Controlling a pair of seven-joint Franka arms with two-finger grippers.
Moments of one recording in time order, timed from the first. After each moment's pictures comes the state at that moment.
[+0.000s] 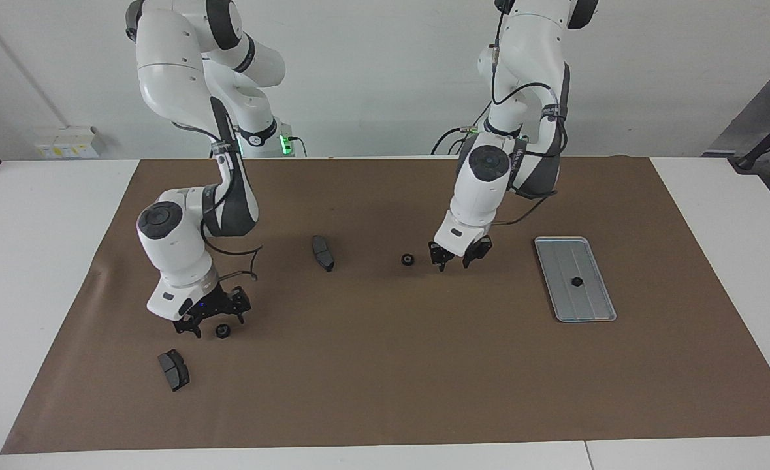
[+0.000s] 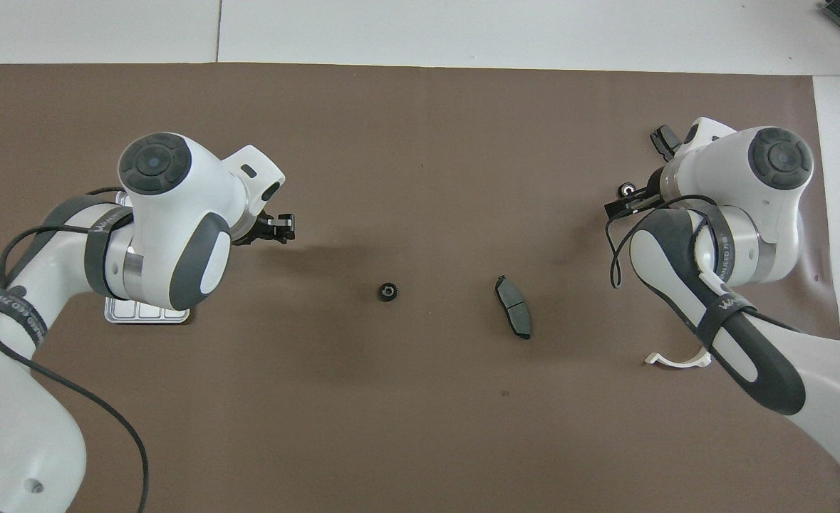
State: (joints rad) left arm -0.47 0.30 -0.06 -1.89 -0.01 2.22 -0.60; right arm -0.08 0.51 0.11 -1.76 -0.08 2.41 -0.29
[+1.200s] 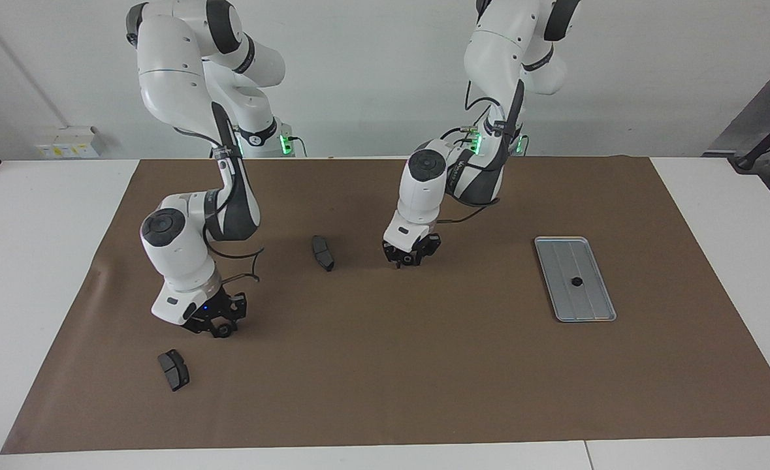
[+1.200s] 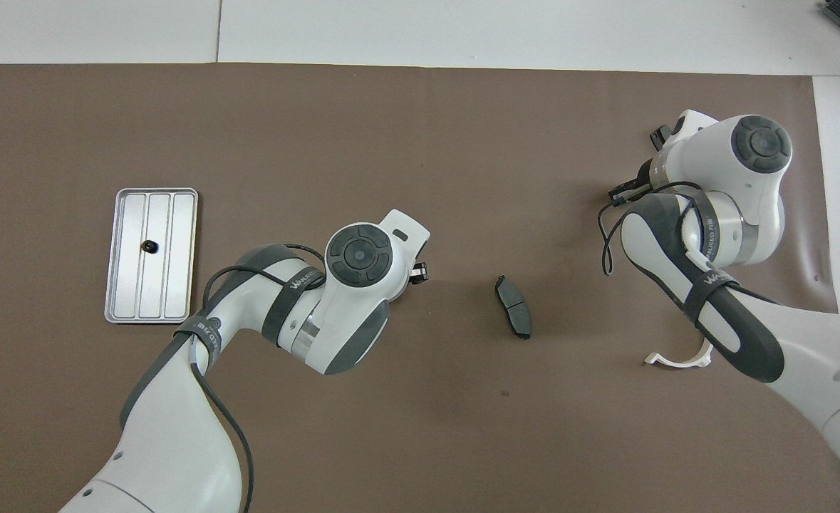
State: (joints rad) left arm -0.60 0.39 -0.06 -1.90 -0.01 2.34 -0.76; right arm -0.08 0.52 0.11 -1.75 -0.08 2.39 -0.29
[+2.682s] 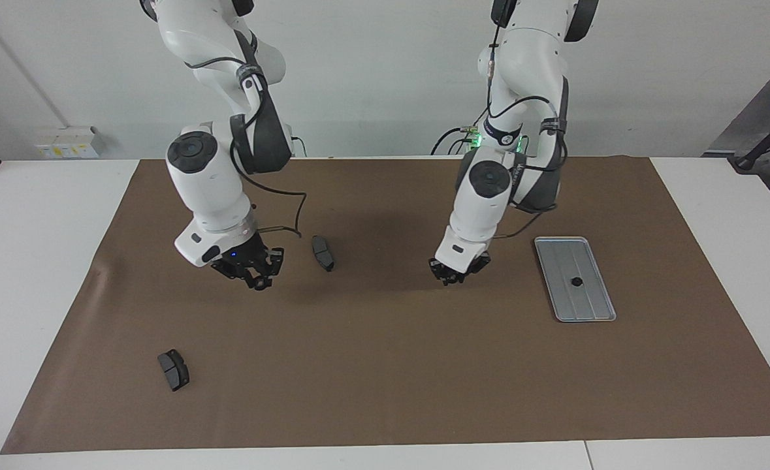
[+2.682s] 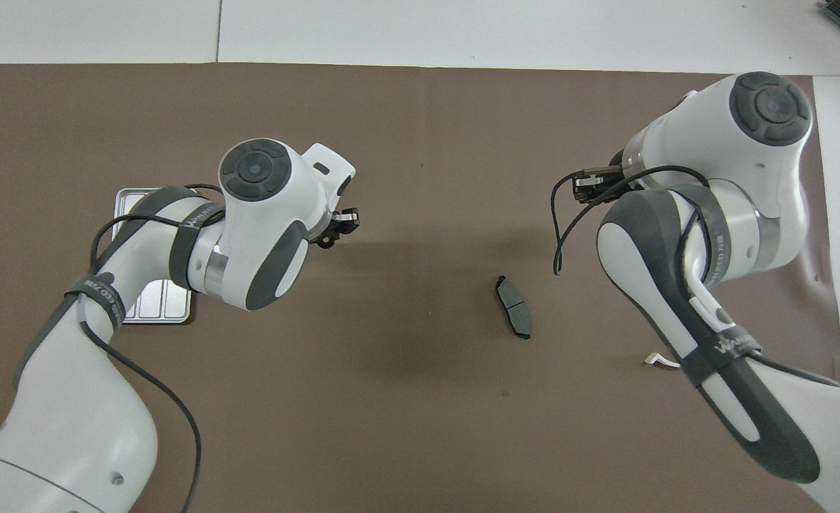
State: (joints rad) left arm -0.36 0.39 -0.04 -1.77 -0.01 2.17 -0.43; right arm 0.10 0.30 0.15 -1.70 -0.02 2.08 0.25
